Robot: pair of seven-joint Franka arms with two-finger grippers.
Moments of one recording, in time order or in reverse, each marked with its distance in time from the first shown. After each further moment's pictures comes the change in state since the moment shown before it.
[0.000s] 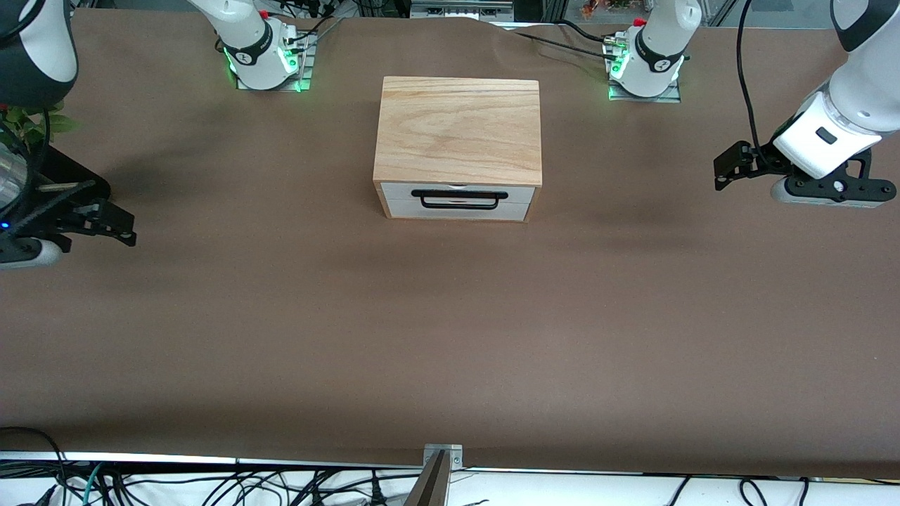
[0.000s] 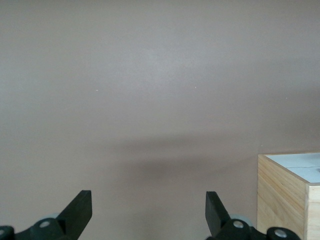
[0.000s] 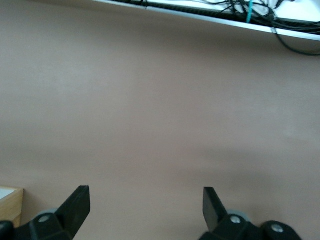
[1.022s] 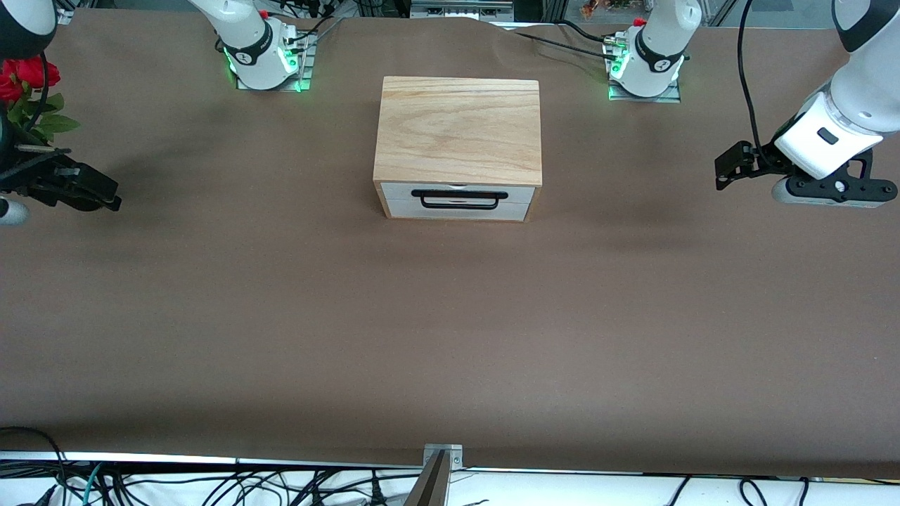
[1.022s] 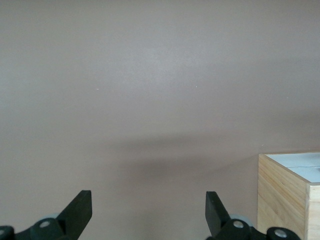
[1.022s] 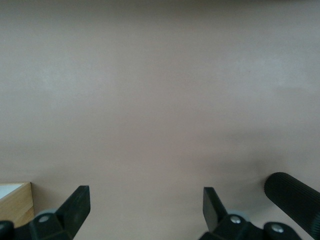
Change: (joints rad) left arm 0.003 0.000 0.001 0.001 0.000 -0.003 0.000; right arm -0.026 -0.125 -0.004 -0.151 0.000 -0.044 0.142
